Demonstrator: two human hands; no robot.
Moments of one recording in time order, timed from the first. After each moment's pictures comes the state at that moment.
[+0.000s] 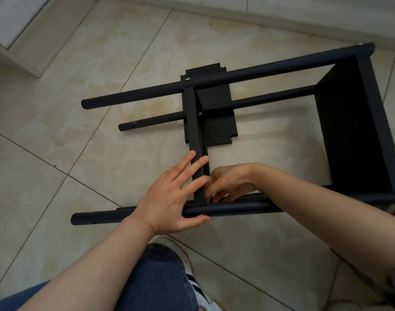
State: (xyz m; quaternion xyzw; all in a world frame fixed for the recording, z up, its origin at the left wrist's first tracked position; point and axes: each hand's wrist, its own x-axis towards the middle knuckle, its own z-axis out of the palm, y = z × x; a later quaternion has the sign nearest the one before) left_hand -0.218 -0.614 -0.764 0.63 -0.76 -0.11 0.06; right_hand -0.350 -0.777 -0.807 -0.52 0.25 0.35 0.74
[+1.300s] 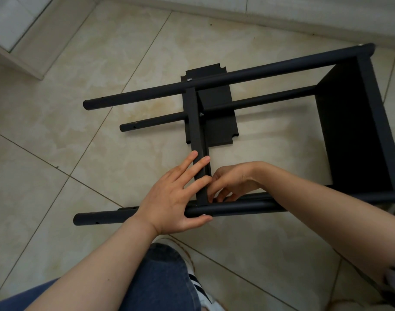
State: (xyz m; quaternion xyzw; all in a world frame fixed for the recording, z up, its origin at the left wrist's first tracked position) left_hand -0.219 -0.615 -0.763 0.64 -0.76 -0.11 0.06; right_hand -0.353 -0.781 -0.805 -0.51 0.24 0.36 0.74
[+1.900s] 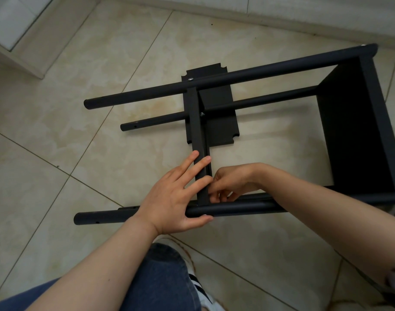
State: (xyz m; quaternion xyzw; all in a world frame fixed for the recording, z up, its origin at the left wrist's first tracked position) left_hand -0.220 -0.615 -0.762 0.64 -0.76 -0.11 0.06; right_hand -0.352 -0.780 -0.804 -0.55 0.24 0.36 0.71
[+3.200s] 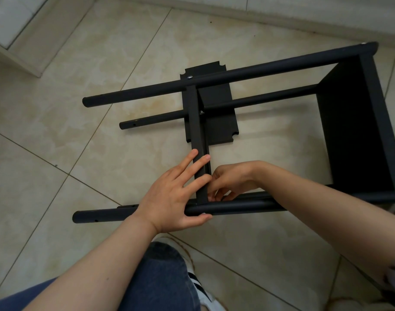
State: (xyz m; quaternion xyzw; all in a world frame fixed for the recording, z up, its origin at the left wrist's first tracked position) left_hand -0.220 -0.615 -0.762 0.64 -0.76 -0.11 0.05; right_hand -0.352 -0.780 -0.805 -0.54 0.24 0.35 0.72
